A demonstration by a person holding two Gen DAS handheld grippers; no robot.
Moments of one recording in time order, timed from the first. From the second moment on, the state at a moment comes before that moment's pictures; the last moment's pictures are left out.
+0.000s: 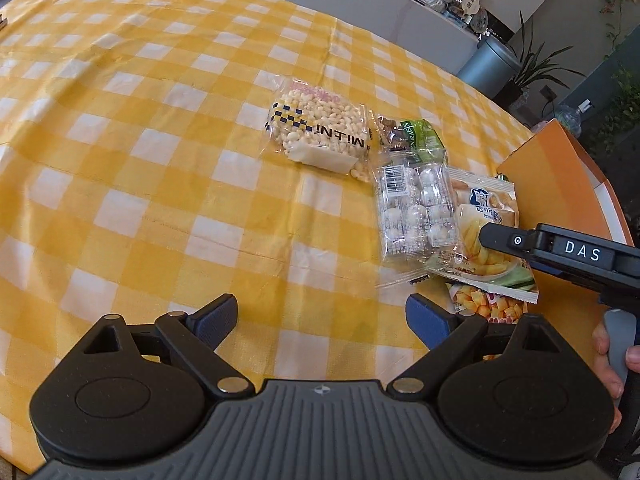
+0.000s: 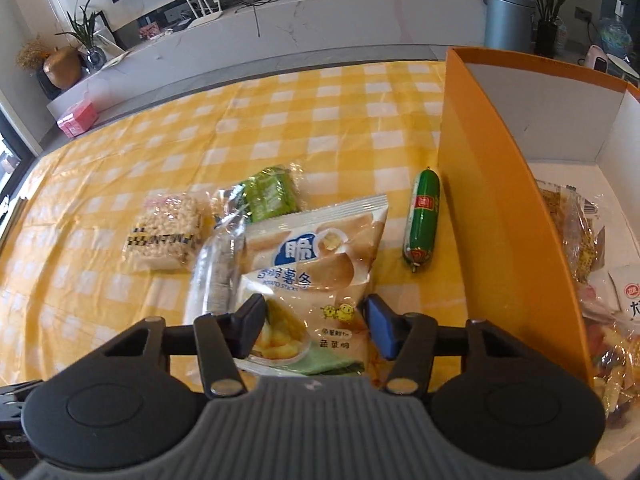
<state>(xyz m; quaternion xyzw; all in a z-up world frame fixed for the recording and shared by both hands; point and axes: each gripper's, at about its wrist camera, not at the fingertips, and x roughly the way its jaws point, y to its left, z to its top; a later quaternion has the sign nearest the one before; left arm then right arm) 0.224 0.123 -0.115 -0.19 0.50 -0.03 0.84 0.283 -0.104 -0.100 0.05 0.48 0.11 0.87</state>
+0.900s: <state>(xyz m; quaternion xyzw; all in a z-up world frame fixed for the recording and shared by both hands) 0.222 0.118 -0.116 -0.18 0.50 -0.03 0.85 0.229 -0.107 -0.045 -0.01 0.43 0.20 0.88</state>
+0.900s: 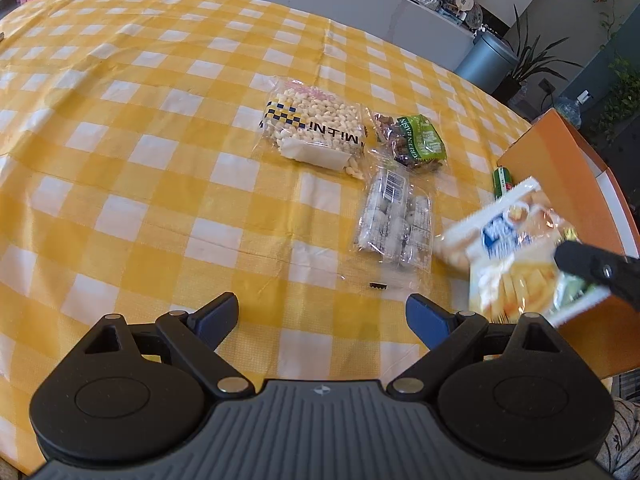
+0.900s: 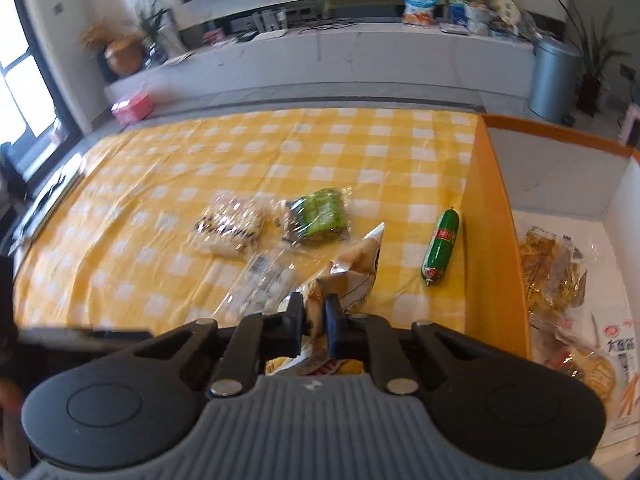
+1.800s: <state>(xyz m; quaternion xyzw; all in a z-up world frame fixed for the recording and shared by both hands) 0.222 0.142 -0.119 -0.25 0.50 -0.06 0.83 0.246 -0.098 -0.097 0.02 0.52 0.21 0.83</state>
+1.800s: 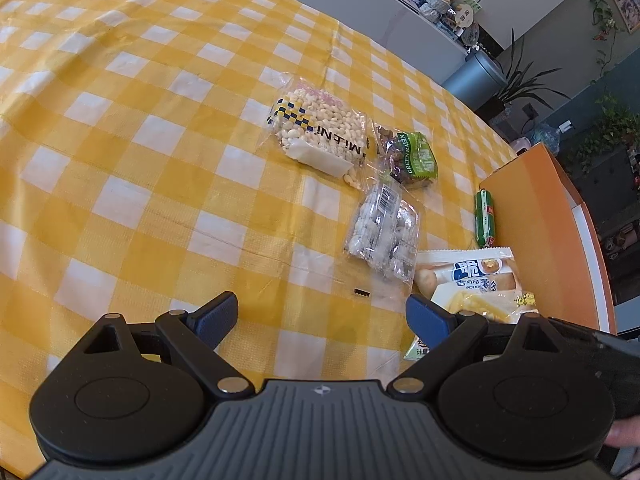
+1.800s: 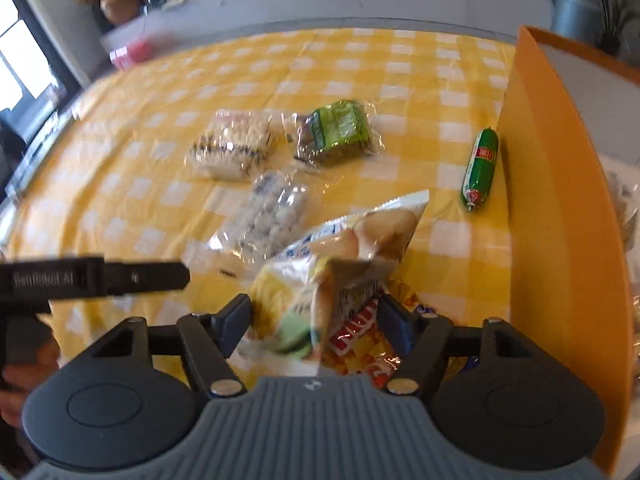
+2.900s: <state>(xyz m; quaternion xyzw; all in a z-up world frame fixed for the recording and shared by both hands) 0.220 0.155 -0.122 -0.30 0.49 -0.04 0.82 0.190 -0.032 -0.101 -0.23 0.40 0.20 0.86</state>
